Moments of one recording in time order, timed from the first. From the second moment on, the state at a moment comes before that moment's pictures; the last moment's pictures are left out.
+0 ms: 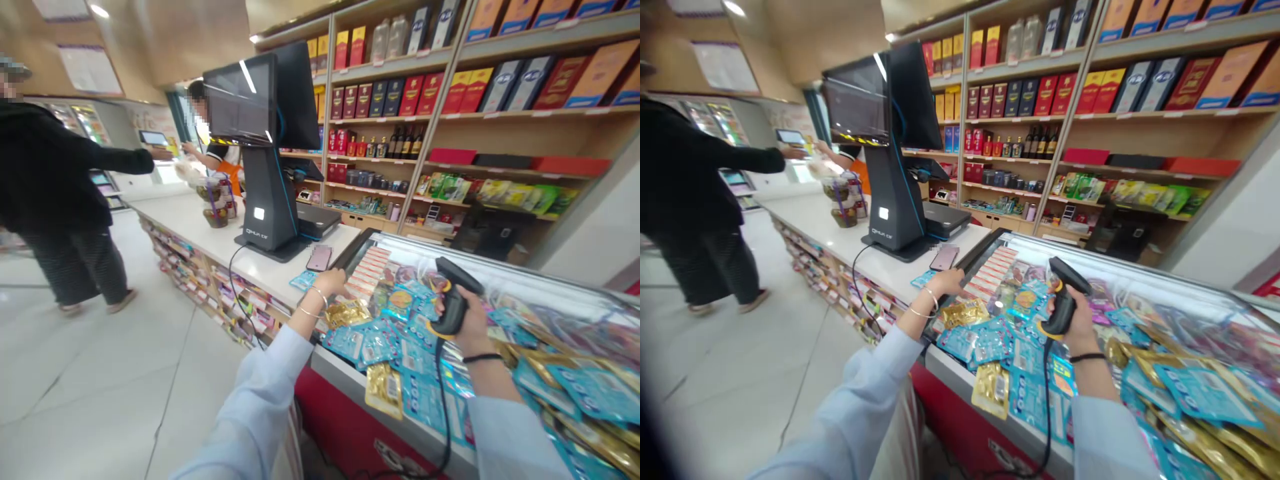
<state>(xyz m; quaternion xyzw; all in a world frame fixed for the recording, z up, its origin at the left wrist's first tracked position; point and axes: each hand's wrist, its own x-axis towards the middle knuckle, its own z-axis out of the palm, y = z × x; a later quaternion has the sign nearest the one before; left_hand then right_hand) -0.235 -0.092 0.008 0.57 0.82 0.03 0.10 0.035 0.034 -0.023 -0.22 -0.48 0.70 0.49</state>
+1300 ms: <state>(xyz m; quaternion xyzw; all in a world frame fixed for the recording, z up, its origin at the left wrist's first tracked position) -0.247 -0.012 -0.048 0.53 0.60 0.60 0.07 0.011 0.021 -0.047 -0.24 -0.60 0.64 0.42</state>
